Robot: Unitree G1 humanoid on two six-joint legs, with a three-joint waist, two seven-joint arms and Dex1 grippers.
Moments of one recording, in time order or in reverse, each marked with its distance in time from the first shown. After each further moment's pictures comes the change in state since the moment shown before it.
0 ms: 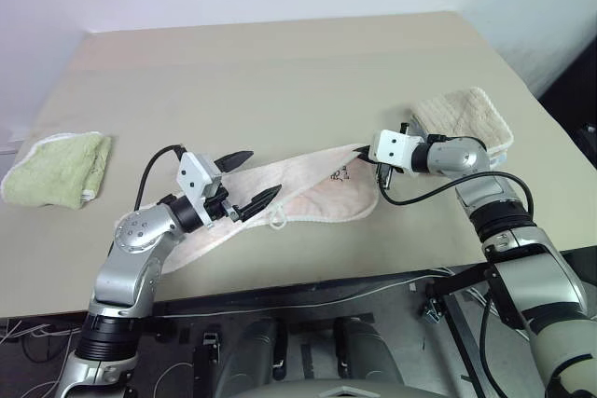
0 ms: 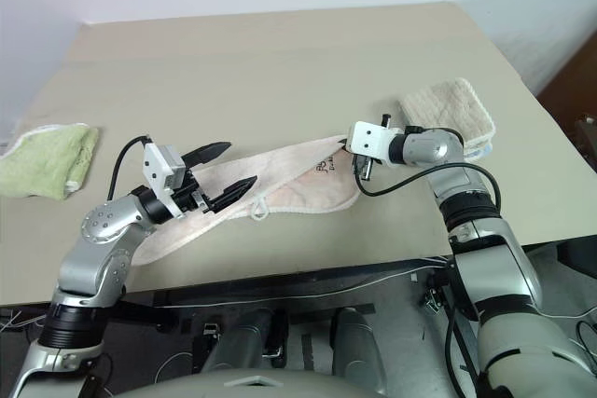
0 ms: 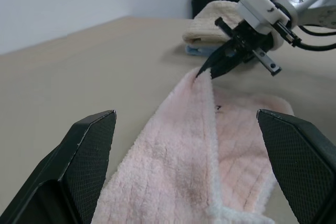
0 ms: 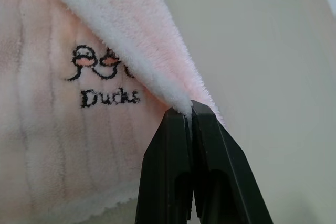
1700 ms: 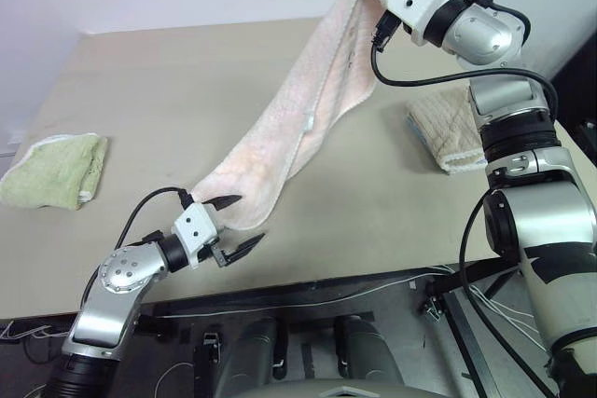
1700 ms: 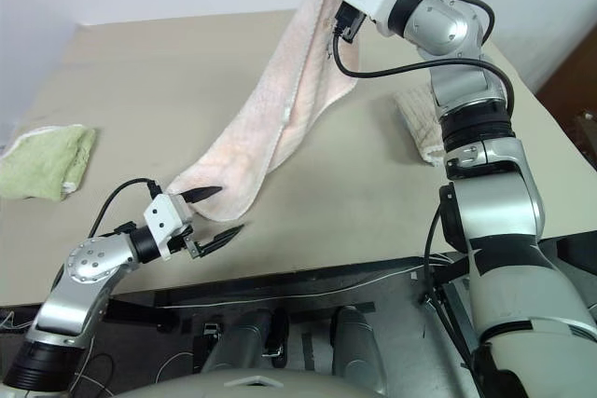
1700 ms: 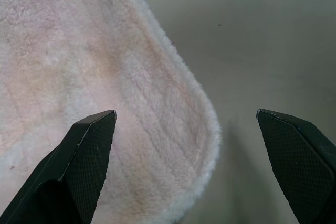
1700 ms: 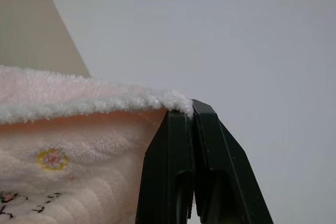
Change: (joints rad) left arm 0.203 0.112 -0.046 -0.003 0.222 -0.152 -0.009; right arm -0.436 0.031 -0.084 0.032 -0.038 0.024 -0.393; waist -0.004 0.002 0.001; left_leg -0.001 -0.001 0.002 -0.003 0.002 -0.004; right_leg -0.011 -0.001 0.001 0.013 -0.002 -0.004
